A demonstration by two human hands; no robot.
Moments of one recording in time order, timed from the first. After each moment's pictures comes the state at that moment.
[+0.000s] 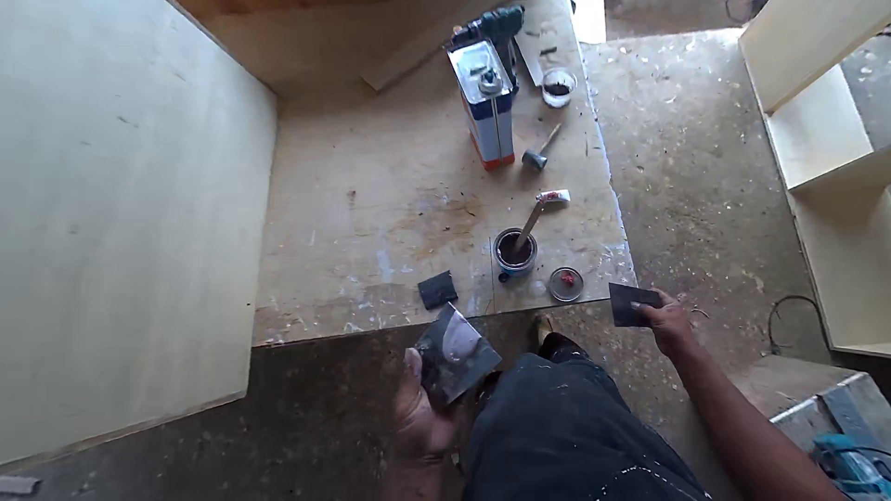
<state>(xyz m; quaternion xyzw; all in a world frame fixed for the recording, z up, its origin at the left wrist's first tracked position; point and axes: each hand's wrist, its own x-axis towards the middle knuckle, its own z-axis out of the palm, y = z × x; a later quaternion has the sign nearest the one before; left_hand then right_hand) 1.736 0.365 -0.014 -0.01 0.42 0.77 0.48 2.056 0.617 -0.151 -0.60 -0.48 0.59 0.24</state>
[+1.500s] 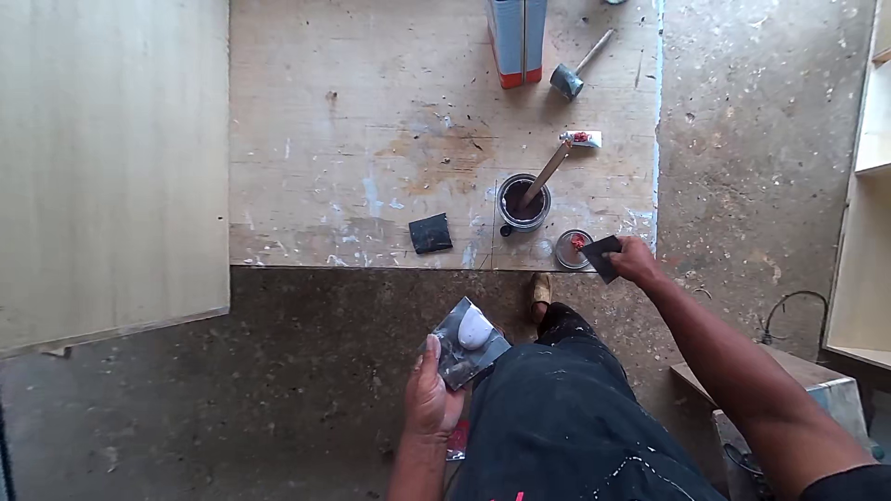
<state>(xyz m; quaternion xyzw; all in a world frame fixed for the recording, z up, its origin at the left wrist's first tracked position) 1.782 0.346 -0.078 -0.18 0.58 0.69 0.40 1.972 0.699 -0.214 -0.52 -0.73 0.42 -0.15</state>
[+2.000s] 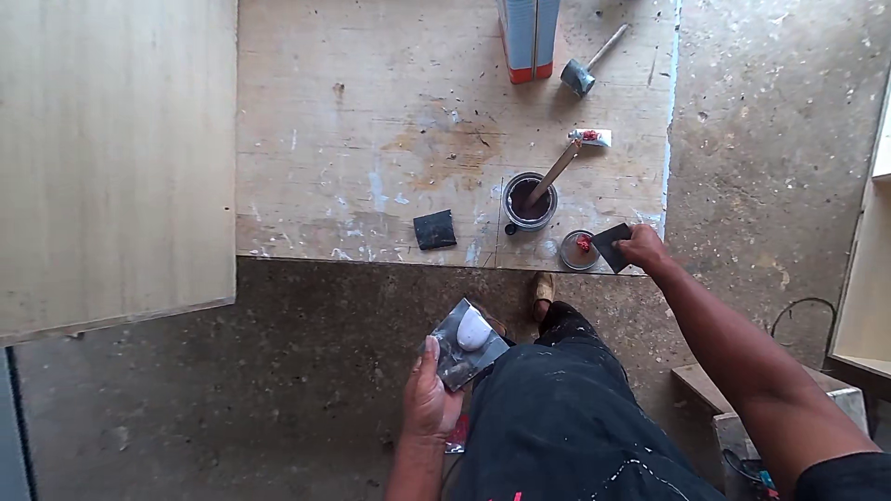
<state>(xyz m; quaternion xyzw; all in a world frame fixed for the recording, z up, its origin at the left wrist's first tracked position) 1.782 0.343 -0.078 -0.18 0.58 0.69 0.39 1.965 0.734 -0.236 -0.55 -0.71 0.41 -0.16</state>
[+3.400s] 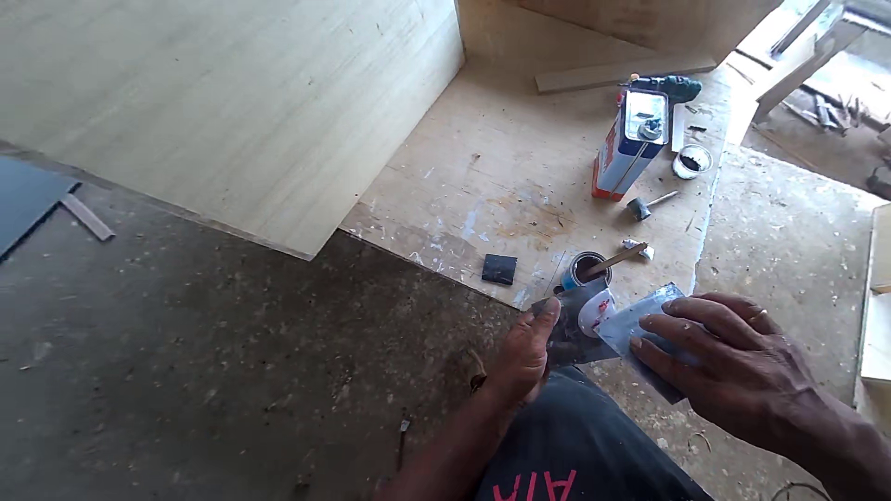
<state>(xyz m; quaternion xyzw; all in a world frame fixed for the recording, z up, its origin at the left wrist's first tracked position) 1.769 0.406 0.022 0.00 0.44 0.78 0.44 1.915 0.606 0.105 0.13 -0.98 0.03 0.17</state>
